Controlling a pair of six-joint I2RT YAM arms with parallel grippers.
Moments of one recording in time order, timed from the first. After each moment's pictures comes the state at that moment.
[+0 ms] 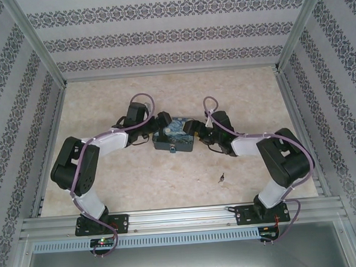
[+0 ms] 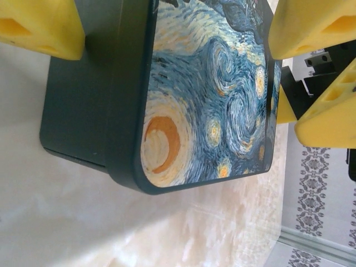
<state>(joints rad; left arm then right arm) -0.41 1.72 0.94 0.06 0.29 -0.83 0.44 1.63 0.63 0.45 -0.41 0.94</state>
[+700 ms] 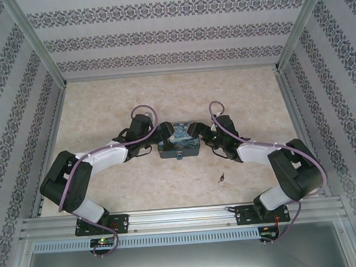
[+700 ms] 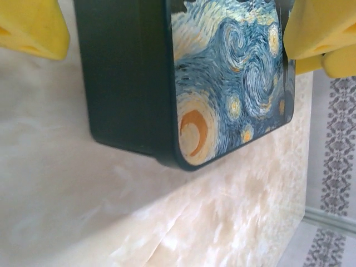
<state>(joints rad) -0.51 1.55 0.80 0.06 0.14 -0.88 0.44 1.48 0.58 0.30 -0.25 0.94</state>
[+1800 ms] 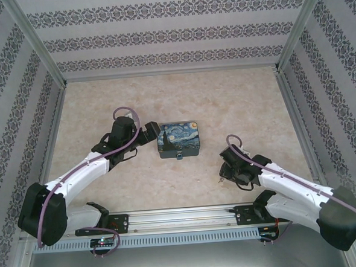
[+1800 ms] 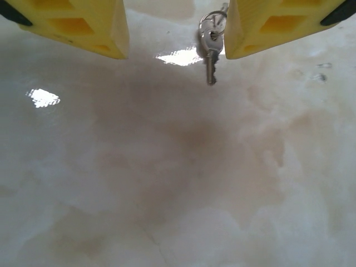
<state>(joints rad) -0.45 1.24 0.72 -0.12 0.08 -0.80 0.67 0.98 0.45 -0.74 0.12 1.09</state>
